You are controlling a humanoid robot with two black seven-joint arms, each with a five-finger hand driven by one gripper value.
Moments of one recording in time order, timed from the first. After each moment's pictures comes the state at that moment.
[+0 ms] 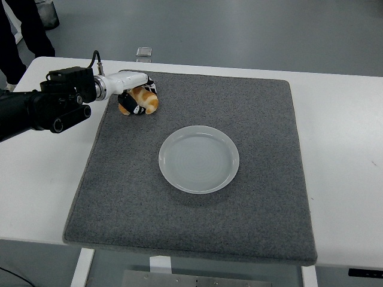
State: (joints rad) left arm -1.23 0.31 0.34 -0.56 0.93 0.06 -0.31; right arm -0.01 0.00 -0.08 0.11 0.06 0.12 -0.04
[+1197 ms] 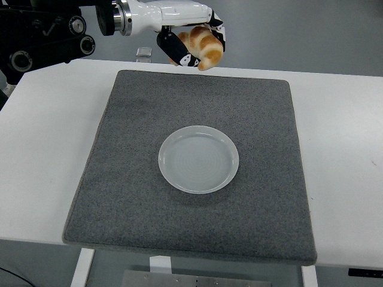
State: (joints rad) left arm -1.68 0.51 0.29 -1.13 0.98 0.01 -0.45; right arm -0.01 0.00 -0.08 0.11 0.06 0.12 -0.04
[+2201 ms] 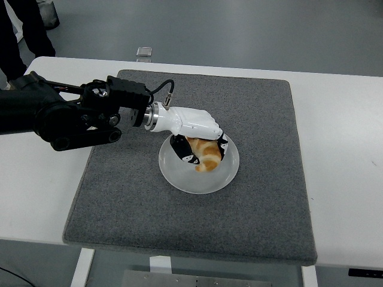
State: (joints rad) left arm -1.38 0.37 0.30 -1.14 1.34 0.05 -0.47; right arm -0.01 0.00 -0.08 0.11 0.06 0.12 -0.04
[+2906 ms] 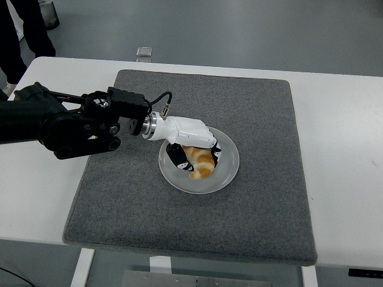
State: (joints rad) left arm -1.33 0.36 0.32 -1.10 1.37 0.05 -0.47; right arm -0.01 0.00 -0.08 0.11 0.06 0.12 -0.04
